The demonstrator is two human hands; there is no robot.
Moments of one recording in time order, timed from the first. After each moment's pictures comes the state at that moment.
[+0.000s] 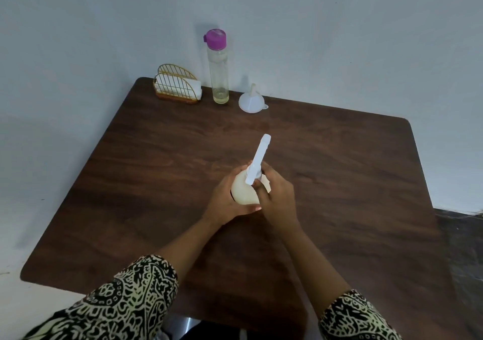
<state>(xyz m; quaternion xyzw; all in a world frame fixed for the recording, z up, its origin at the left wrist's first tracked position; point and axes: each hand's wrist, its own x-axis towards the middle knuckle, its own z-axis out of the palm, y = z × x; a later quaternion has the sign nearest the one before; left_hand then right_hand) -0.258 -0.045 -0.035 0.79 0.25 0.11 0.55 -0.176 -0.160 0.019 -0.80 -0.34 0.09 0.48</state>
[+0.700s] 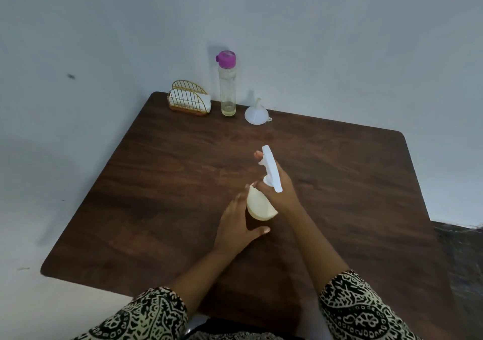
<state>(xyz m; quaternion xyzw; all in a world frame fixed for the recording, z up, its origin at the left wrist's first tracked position) -0.292 -0.091 -0.032 0.87 0.27 0.10 0.40 -0.162 -0.153 0.029 -0.74 -0.35 0.21 0.54</state>
